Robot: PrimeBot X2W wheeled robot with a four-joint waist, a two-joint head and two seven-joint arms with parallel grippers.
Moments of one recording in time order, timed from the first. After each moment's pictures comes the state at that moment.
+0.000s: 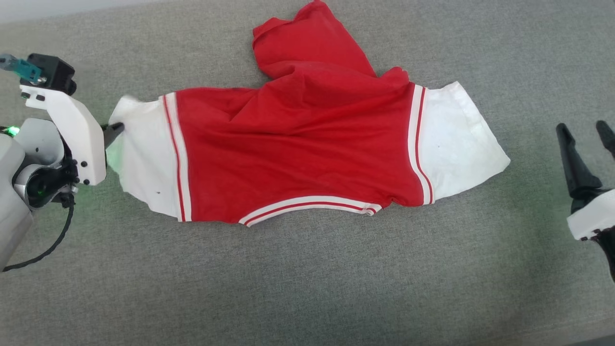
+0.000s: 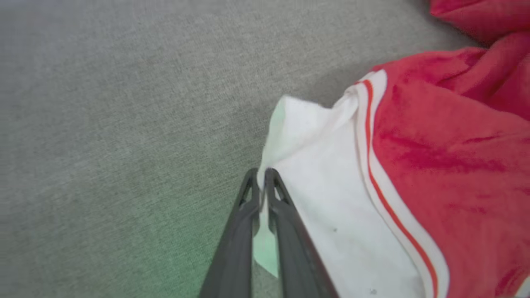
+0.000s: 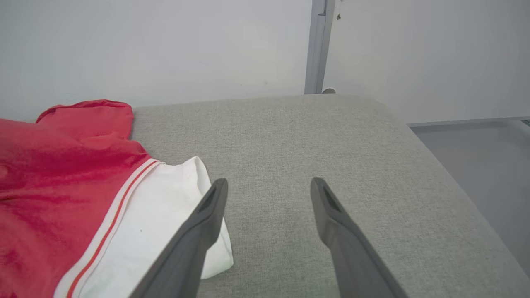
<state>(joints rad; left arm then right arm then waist) -1.09 0.75 -1.16 0.74 -1.29 -0.13 0.33 -0.33 -0.45 0.01 0.23 0.57 0.13 0.01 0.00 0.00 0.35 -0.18</state>
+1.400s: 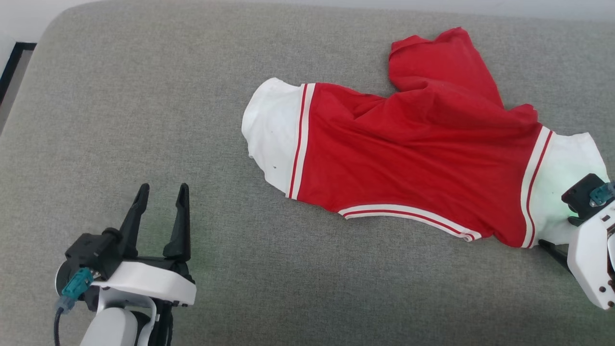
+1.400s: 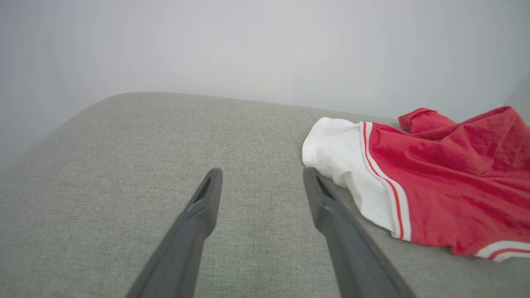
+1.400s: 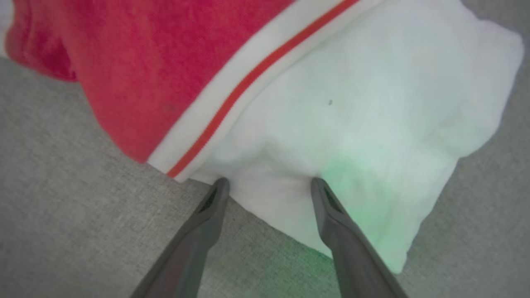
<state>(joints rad) -0.16 0.25 -0.17 0.18 -0.42 -0.04 -0.26 -0.42 -0.92 0.64 0.17 0.67 0.13 0.56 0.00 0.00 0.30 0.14</state>
